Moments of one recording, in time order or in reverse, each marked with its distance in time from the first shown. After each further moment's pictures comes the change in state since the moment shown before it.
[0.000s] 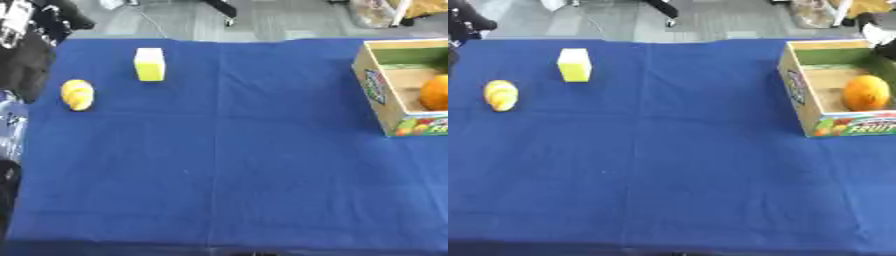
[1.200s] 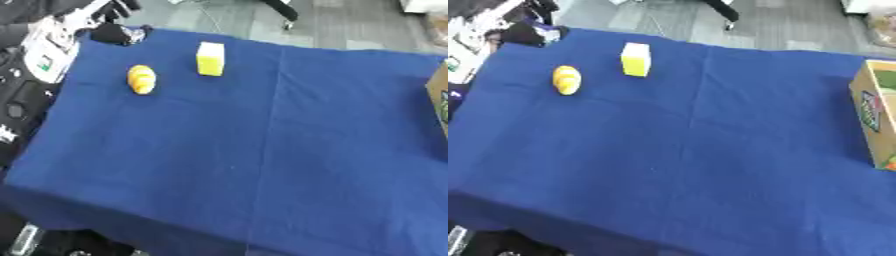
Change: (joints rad) left arm -0.374 0.286 -0.096 0.873 -1.115 -0.072 -0.110; right arm 0.109 0.074 0.111 -0.304 -0.030 -0.106 0.138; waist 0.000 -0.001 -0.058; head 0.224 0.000
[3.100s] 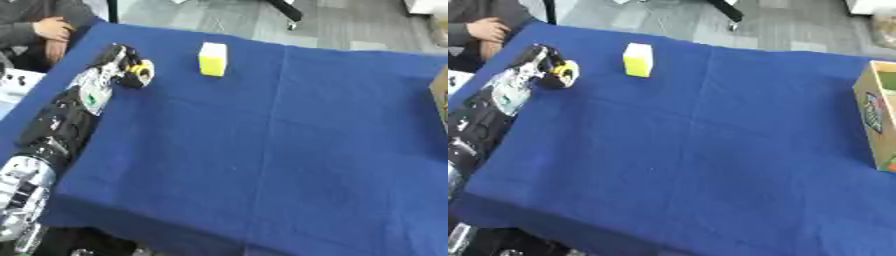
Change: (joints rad) left arm 0.064 -0.134 0.069 0.061 0.121 0.073 0.239; right arm 0.034 0.025 0.013 0.000 -0.050 0.042 0.017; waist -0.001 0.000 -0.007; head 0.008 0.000
